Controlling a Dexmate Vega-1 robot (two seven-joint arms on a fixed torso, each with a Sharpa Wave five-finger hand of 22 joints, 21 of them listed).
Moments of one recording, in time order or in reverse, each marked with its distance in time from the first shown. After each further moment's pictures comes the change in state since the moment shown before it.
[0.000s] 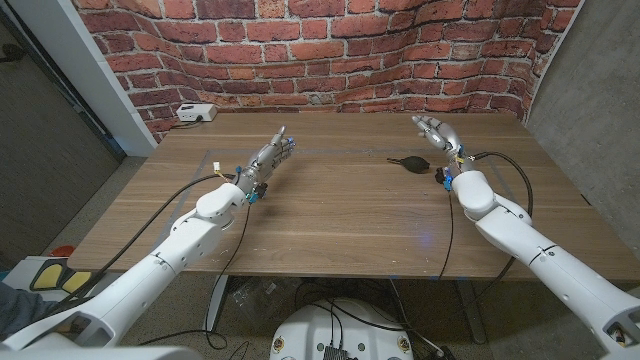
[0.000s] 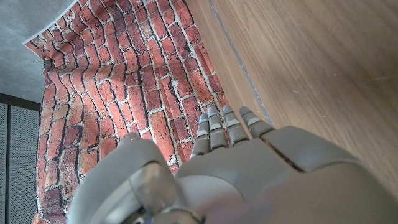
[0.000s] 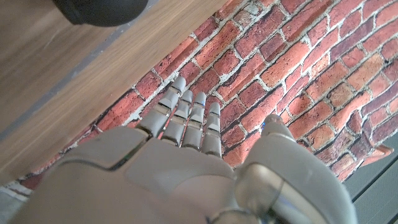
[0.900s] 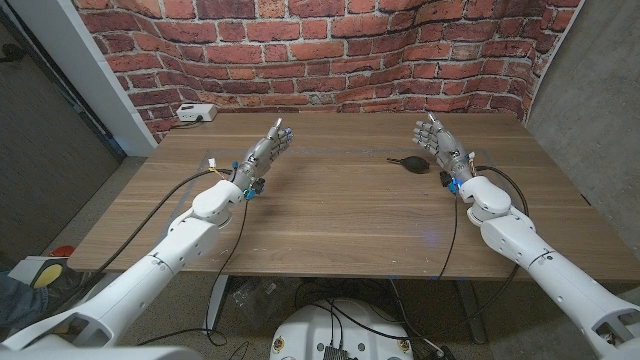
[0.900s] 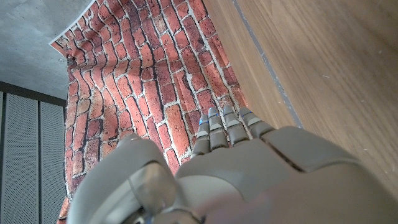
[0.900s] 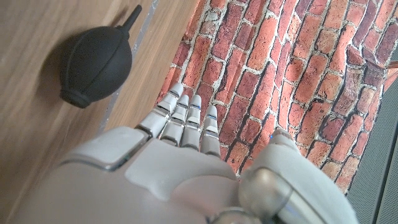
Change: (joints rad) left arm 0.011 -0.002 -0.020 0.001 0.006 -0.095 -0.019; left_hand 0.000 0.000 -0.010 -0.001 0.000 -0.018 0.000 -0.004 0.000 -0.011 0.000 -0.015 0.000 -0.010 -0.008 -0.004 0.000 -0.009 -0.009 -0.007 0.000; right arm 0.005 0.054 0.051 0.147 0.461 0.193 0.350; right_hand -0.123 -0.047 -0.070 0.034 0.000 -0.052 0.027 -0.014 0.000 -0.057 0.050 -0.012 0.000 -0.074 0.045 -0.009 0.000 -0.059 0.002 -0.036 0.000
